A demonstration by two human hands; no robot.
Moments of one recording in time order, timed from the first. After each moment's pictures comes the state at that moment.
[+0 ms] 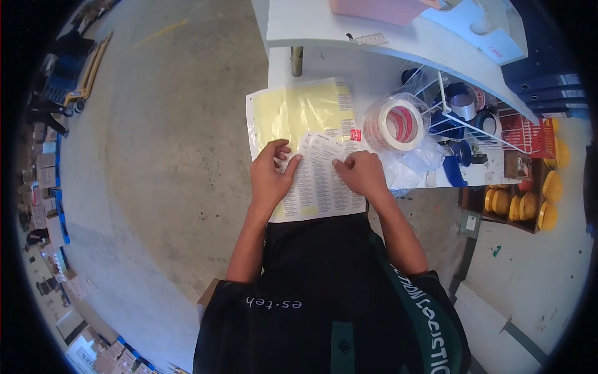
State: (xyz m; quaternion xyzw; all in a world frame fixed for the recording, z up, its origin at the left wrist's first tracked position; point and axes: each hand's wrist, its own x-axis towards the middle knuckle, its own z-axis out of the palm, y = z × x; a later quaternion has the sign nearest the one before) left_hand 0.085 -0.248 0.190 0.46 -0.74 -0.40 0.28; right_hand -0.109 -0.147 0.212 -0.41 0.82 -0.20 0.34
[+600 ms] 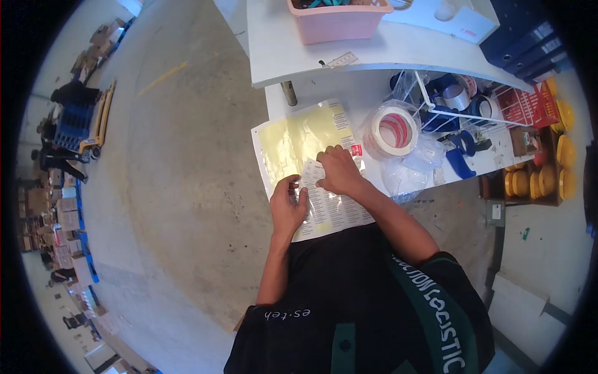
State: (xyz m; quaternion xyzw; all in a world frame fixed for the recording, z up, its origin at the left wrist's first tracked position) left_hand 0.093 -0.233 0.172 0.44 -0.77 -0.38 0.27; right_hand -0.093 -0.202 0.184 -0.60 0.75 -0.12 0.25
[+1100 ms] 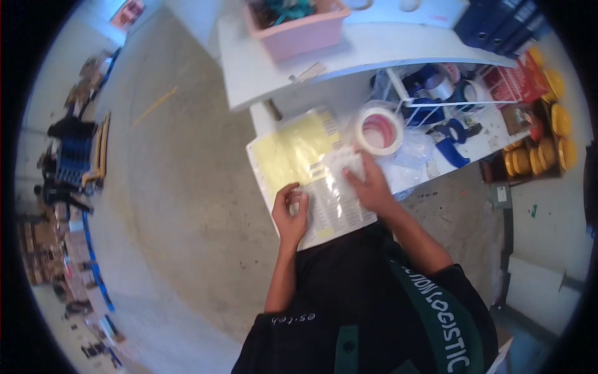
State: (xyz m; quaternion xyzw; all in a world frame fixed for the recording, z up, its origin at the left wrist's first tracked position) left_hand 0.083 -0.227 0.163 0.38 -0.67 -0.55 0.32; right_hand -0.109 -0.129 0.203 -0.34 0.69 -0.58 0.25
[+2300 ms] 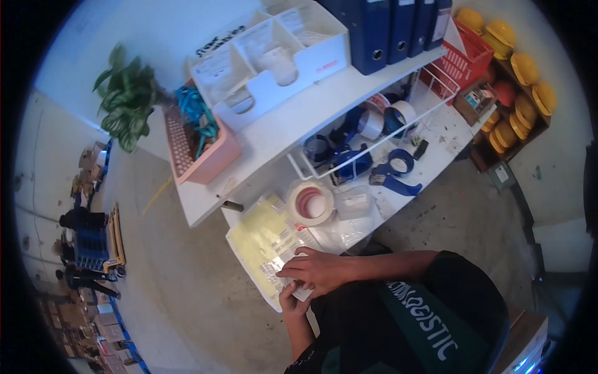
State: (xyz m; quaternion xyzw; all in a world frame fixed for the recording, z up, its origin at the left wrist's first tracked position) left_hand 0.055 -0.156 0.192 0.28 -0.20 -0.91 0.22; right_hand -0.136 -0.092 0.246 -0.76 0.49 -0.38 0.19
